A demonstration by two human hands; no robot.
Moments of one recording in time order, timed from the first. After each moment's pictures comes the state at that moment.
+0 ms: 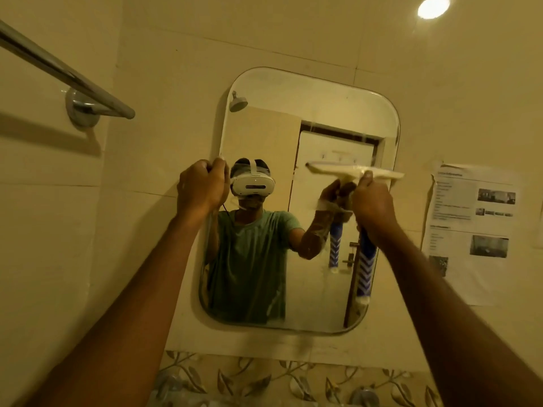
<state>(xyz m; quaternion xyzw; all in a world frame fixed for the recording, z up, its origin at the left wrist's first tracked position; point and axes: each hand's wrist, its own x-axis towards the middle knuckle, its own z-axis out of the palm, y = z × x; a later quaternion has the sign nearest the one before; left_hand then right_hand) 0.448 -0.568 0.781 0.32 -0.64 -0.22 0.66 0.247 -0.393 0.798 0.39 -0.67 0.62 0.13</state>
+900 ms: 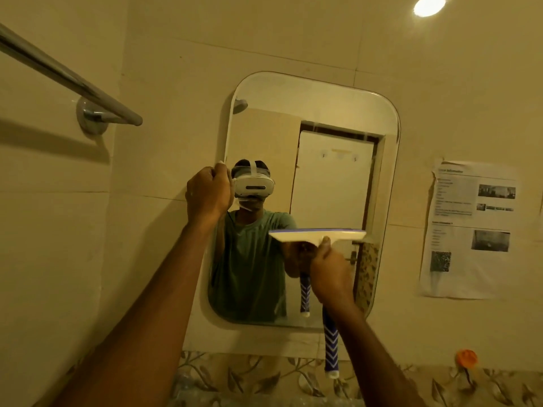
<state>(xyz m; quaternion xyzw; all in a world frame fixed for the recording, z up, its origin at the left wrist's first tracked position) 0.448 -0.560 0.777 0.32 -0.62 -0.26 0.67 0.297 -0.420 0.681 0.39 -0.72 0.57 0.08</state>
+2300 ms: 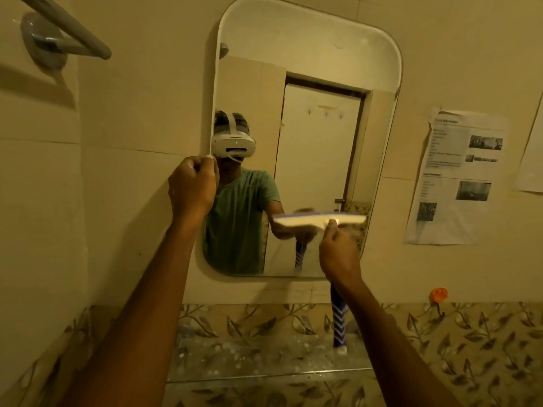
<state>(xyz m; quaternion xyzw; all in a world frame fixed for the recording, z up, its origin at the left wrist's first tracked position) 0.456 -0.560 0.711 0.31 -0.62 -0.33 0.65 0.285 -0.405 0.634 0.35 -0.75 0.55 0.11</state>
